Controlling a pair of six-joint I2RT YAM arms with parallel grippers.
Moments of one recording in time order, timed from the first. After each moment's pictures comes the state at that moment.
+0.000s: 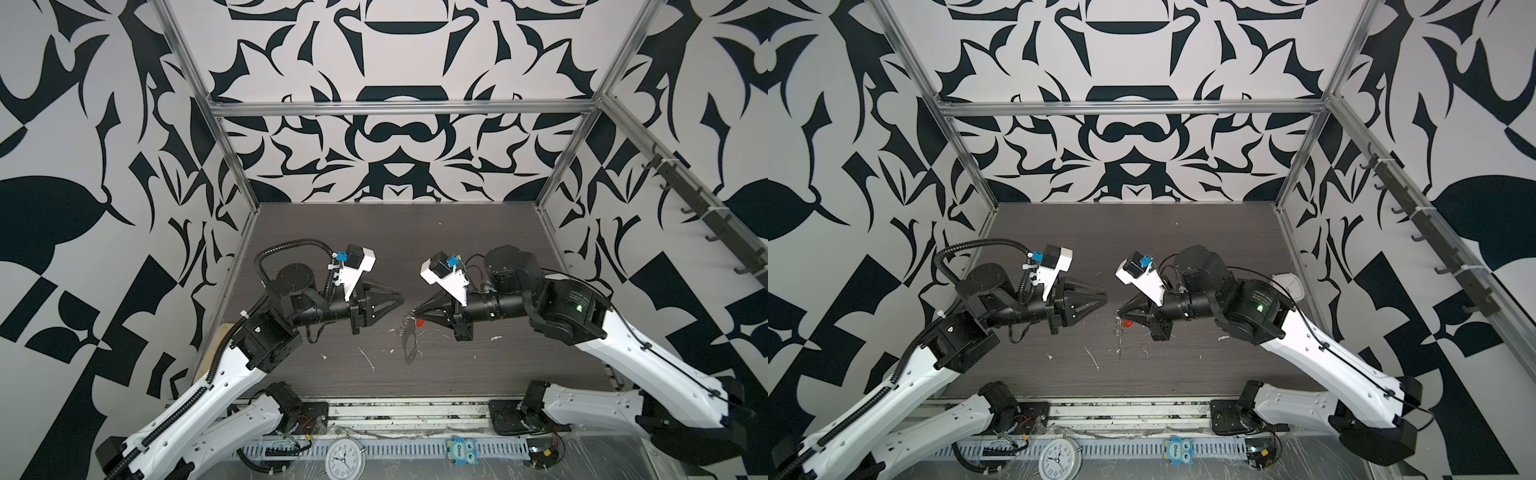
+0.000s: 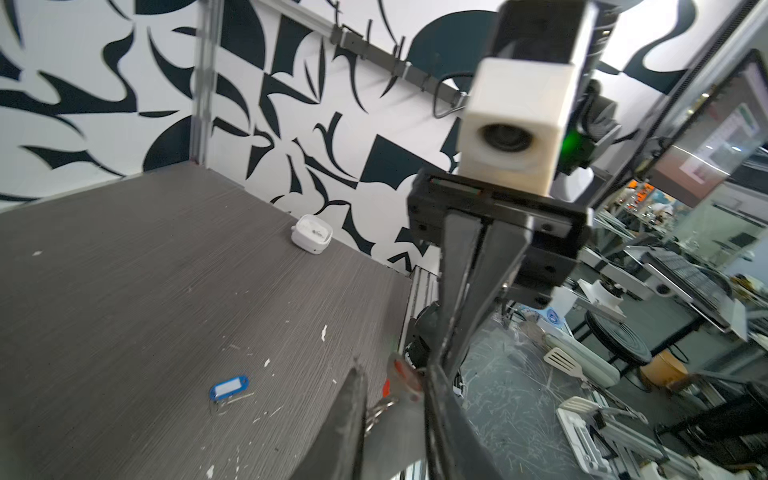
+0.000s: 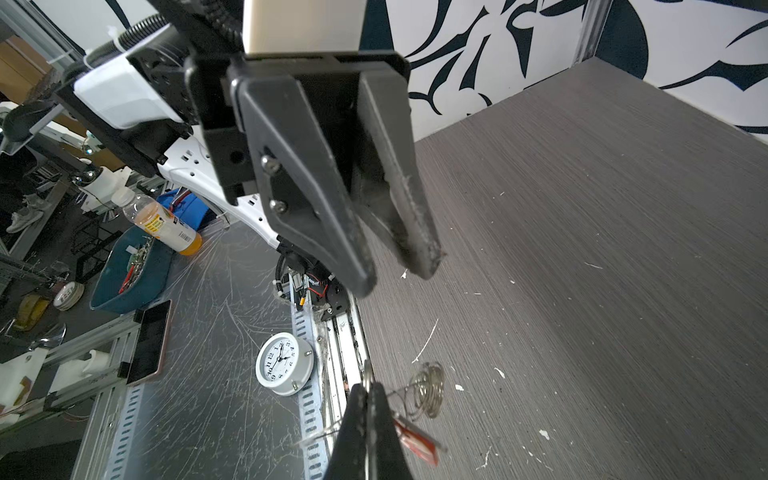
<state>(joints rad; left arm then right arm) -0.76 0.82 0.90 -0.13 0.73 -0.38 0.95 1.08 1.36 -0.79 -0.48 0.09</state>
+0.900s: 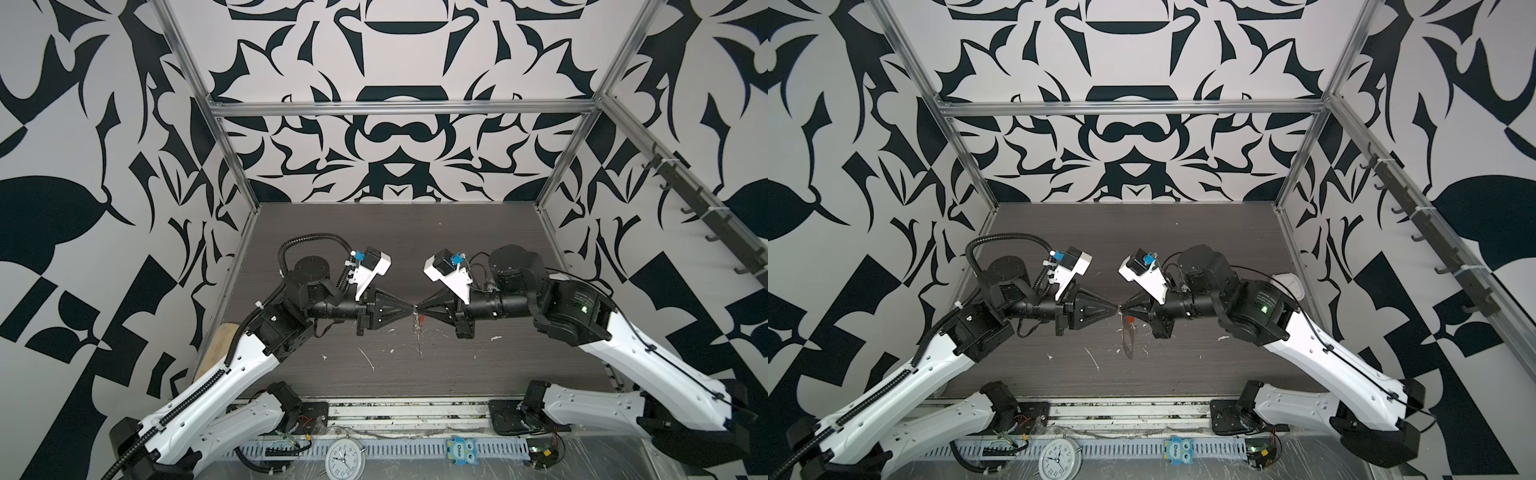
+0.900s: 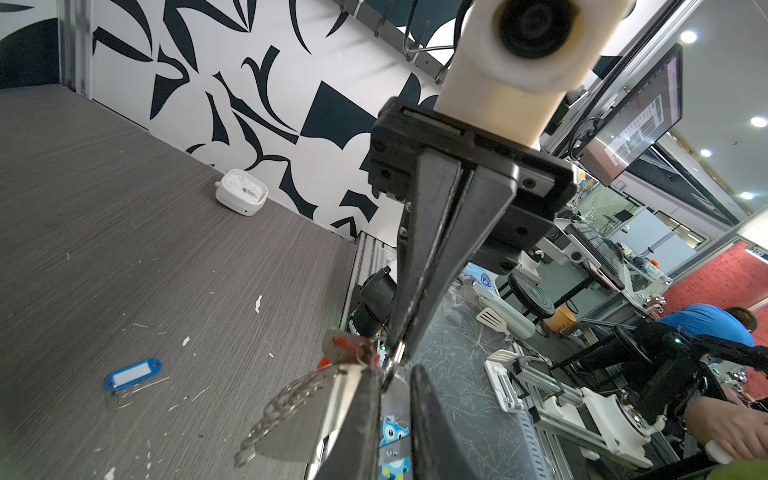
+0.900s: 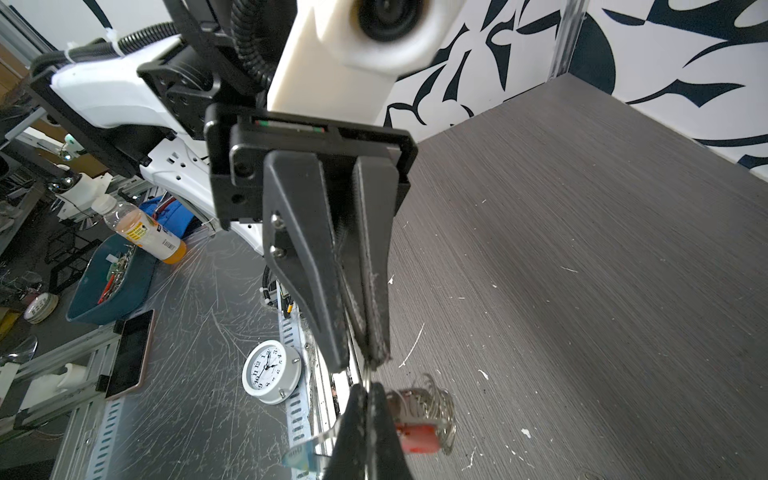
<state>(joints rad) -0.76 0.90 0.90 -0.12 0.89 -0.44 0.94 1.07 1.36 -0.79 -0.44 0.08</state>
